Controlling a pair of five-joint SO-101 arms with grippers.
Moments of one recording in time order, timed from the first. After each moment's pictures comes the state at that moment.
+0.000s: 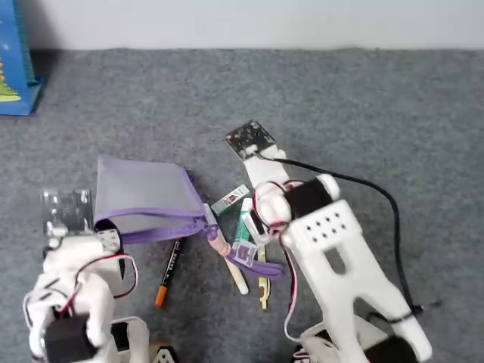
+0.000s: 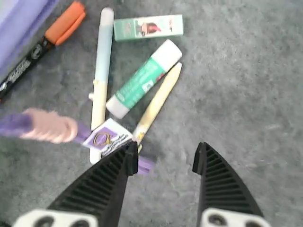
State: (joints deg) left arm -15.8 -84.6 58.1 78.3 -1.5; right arm -28.0 -24.2 26.2 80.7 3.1
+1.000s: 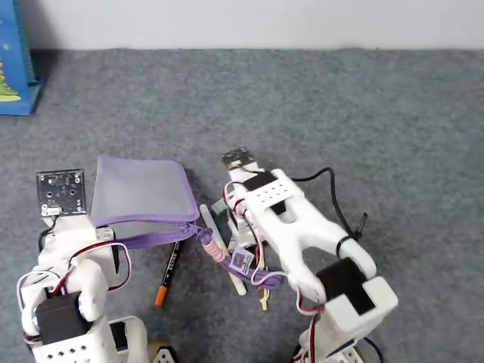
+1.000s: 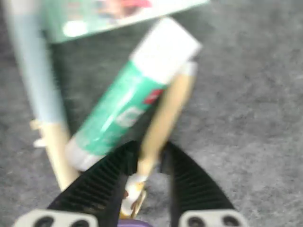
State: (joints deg) left arm -19.5 -76.7 55.3 81.9 -2.0; right arm -28.9 9.1 25.5 65.7 -6.0
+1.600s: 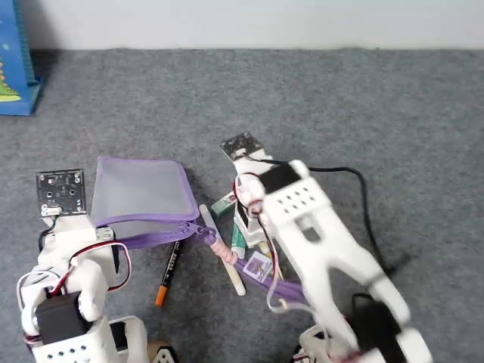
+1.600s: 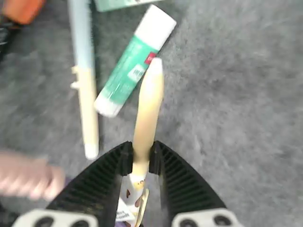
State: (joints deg) left arm -19.5 -76.6 55.3 81.9 -2.0; right arm -29.5 -15.2 23.6 84.5 0.2
